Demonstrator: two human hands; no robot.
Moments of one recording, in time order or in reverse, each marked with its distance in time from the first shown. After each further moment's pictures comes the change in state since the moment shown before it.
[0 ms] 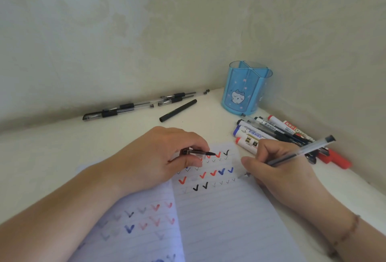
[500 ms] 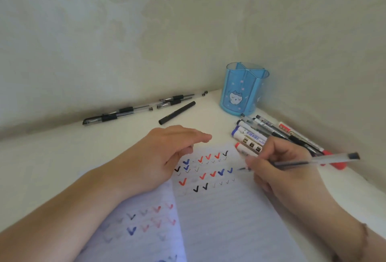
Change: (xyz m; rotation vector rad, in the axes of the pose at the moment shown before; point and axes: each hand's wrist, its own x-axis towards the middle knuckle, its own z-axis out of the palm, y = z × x) left_hand -0.001 -0.012 0.003 0.038 0.006 0.058; right_hand -0.011 -0.003 0.004 0.332 0.036 0.024
